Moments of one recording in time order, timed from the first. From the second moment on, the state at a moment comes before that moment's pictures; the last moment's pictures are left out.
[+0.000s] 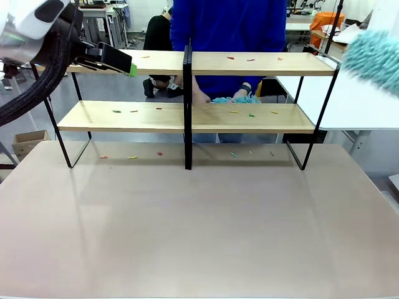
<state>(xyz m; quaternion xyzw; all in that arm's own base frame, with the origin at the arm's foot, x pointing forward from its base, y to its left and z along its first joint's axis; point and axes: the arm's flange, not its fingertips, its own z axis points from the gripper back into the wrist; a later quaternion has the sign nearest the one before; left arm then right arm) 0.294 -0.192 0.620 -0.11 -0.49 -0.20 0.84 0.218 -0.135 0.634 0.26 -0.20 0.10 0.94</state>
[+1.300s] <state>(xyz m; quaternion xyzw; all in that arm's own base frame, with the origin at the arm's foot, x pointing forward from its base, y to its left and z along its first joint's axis) 0.294 -0.192 0.620 -0.11 -0.49 -0.20 0.84 0.299 0.060 0.564 0.17 -0.11 0.26 0.95</state>
